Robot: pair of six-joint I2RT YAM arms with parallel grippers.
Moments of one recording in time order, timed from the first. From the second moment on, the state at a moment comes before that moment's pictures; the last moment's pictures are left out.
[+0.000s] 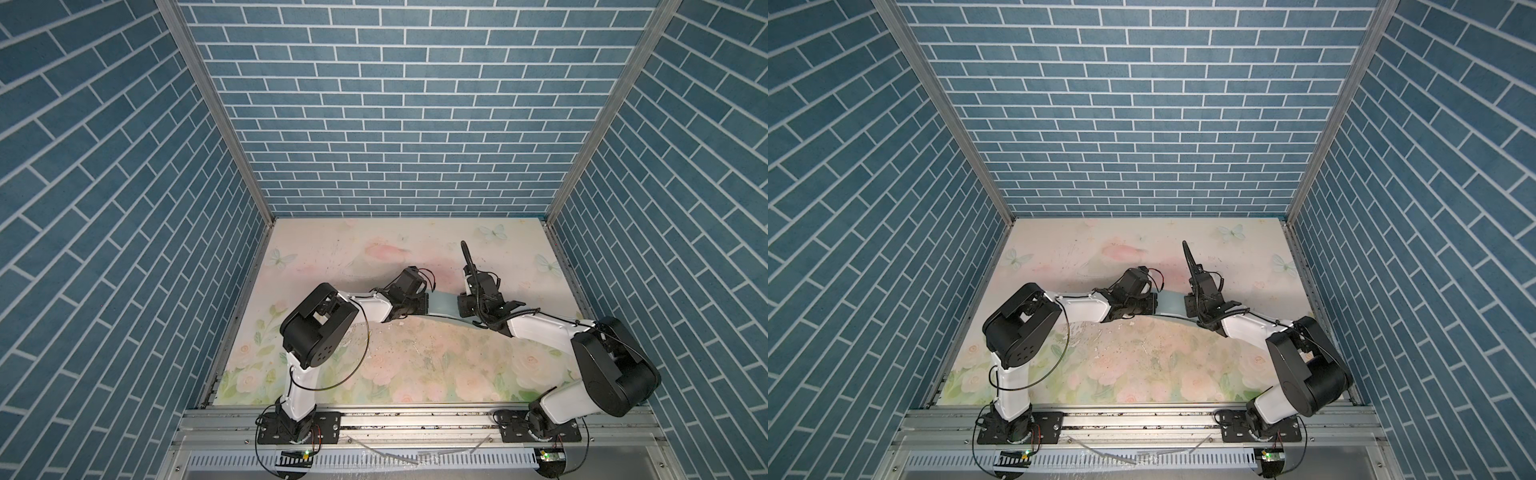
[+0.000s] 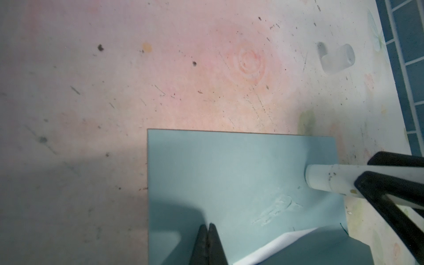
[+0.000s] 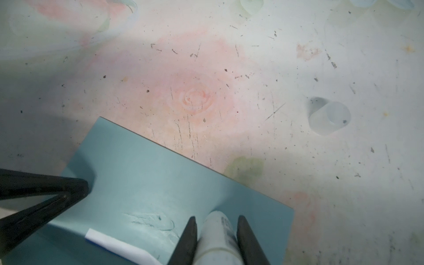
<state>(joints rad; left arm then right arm) -0.74 1.97 1.08 0.05 0.11 -0.64 0.55 1.50 0.68 -0.01 0.19 0.21</state>
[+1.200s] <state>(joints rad) -0.70 1.66 1.07 -0.02 0.11 -0.64 0.50 1.13 0.65 0.12 0.03 0.24</state>
